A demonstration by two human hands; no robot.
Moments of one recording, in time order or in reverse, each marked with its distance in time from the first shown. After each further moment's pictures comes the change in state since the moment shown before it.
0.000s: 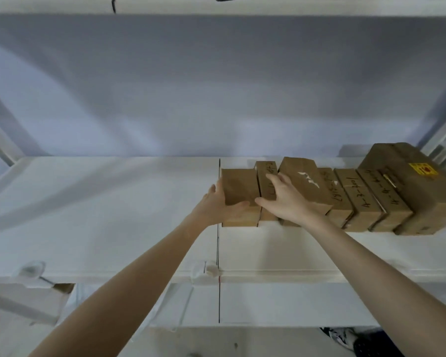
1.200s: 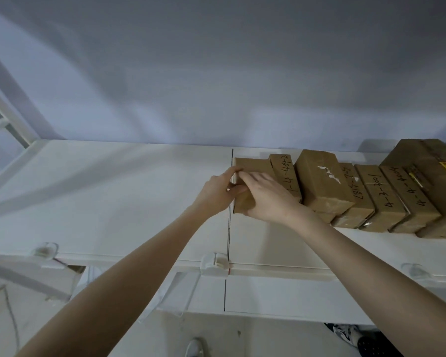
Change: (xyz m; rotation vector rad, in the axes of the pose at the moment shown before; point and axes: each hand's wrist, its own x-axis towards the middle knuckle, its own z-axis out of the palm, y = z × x) left_hand 0.000 -0.016 -0.013 -0.016 0.154 0.145; right_hand 0.011 -0.037 0.038 -0.326 -0.077 -0.373
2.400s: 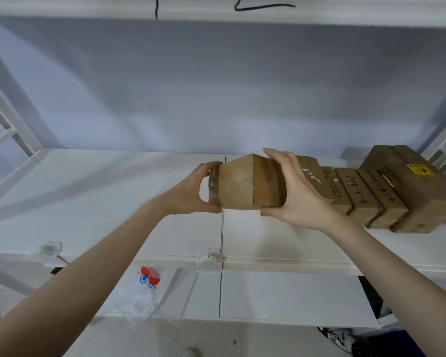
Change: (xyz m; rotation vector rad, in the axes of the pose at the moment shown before) left_hand -0.052 0.009 -0.064 -0.013 -0.163 0.219; right_hand -0.086 0.010 -0.054 0.347 0.332 -0.170
